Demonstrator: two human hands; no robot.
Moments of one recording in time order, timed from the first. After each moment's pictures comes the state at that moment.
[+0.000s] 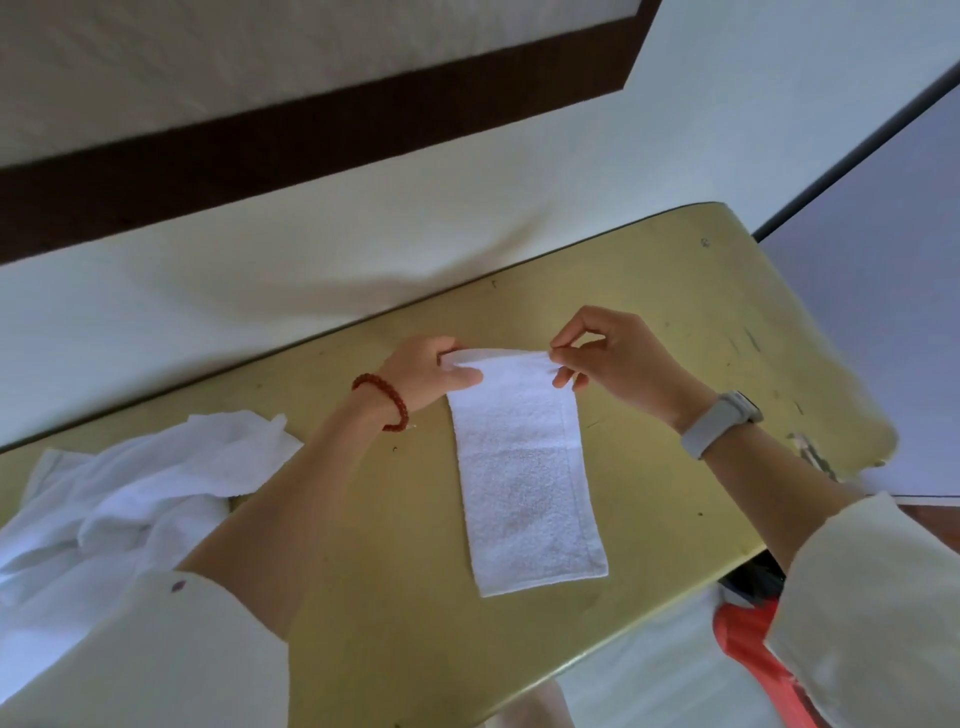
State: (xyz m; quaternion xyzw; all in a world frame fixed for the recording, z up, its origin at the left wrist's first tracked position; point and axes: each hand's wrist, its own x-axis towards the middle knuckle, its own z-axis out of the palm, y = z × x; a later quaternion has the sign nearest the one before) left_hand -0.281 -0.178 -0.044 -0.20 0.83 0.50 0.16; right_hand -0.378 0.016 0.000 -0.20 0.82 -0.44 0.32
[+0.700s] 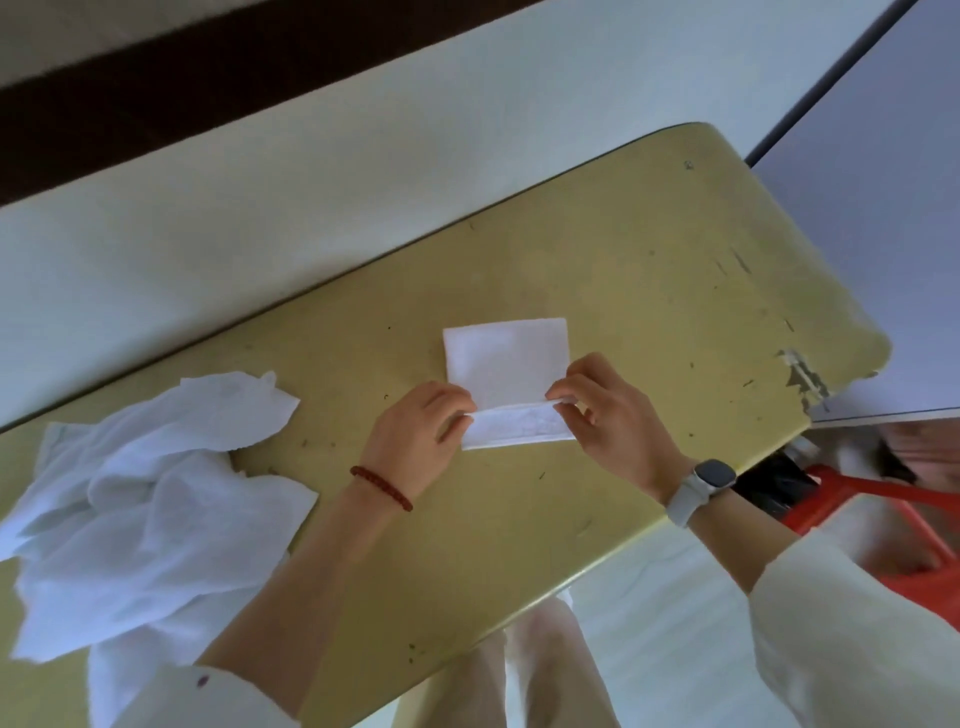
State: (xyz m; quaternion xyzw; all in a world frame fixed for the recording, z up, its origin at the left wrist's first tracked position) left_hand -0.187 -0.120 -0.084 -0.04 0.94 0.33 -0.10; right_hand -0.290 0.085 -0.064 -0.39 0.86 -0.32 0.06
